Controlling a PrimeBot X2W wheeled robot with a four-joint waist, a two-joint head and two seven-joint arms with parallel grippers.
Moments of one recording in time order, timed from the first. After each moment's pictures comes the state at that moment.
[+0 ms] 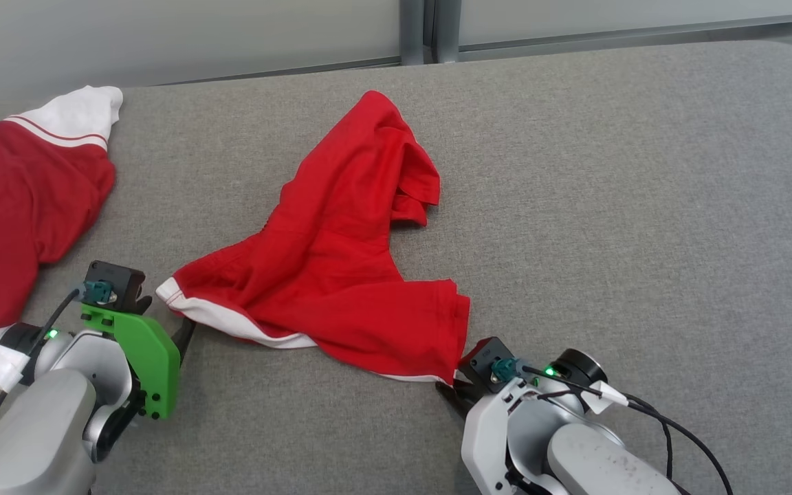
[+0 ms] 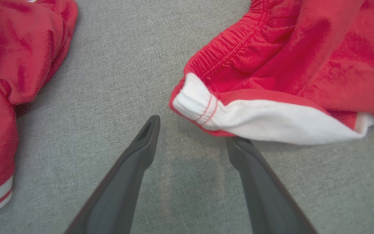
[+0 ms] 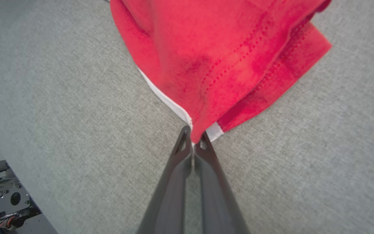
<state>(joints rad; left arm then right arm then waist) -0.51 0.52 -0.66 0.55 -0.66 -0.09 0.22 -0.37 -0.14 0.71 0.43 0.26 0.13 0.24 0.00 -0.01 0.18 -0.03</state>
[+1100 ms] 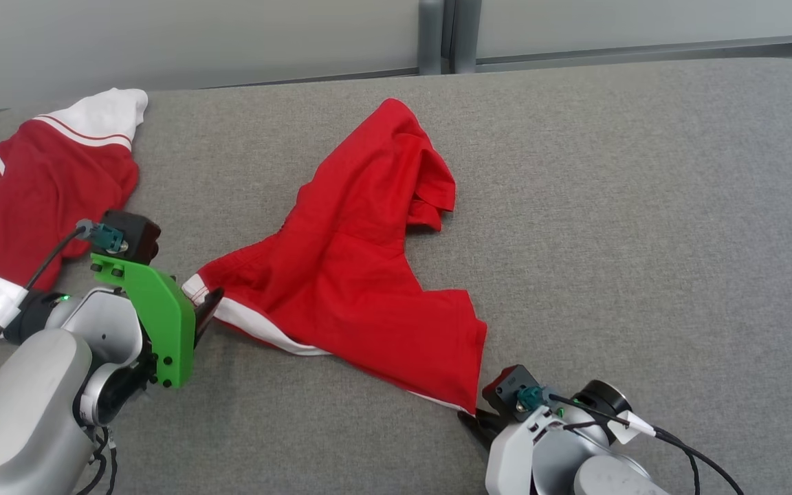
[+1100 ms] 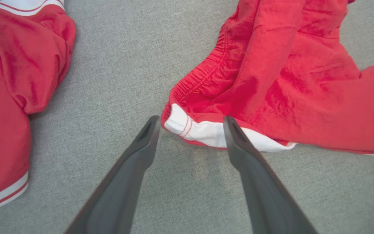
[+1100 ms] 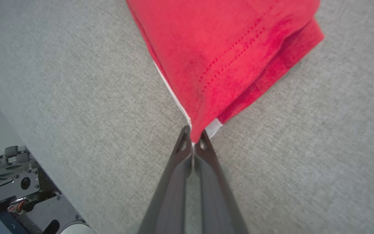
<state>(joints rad) -0.55 0.57 -0.64 0.27 -0.80 -0.01 0.55 -0.25 -0.19 0.66 0.33 0.25 0.13 0.28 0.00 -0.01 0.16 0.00</state>
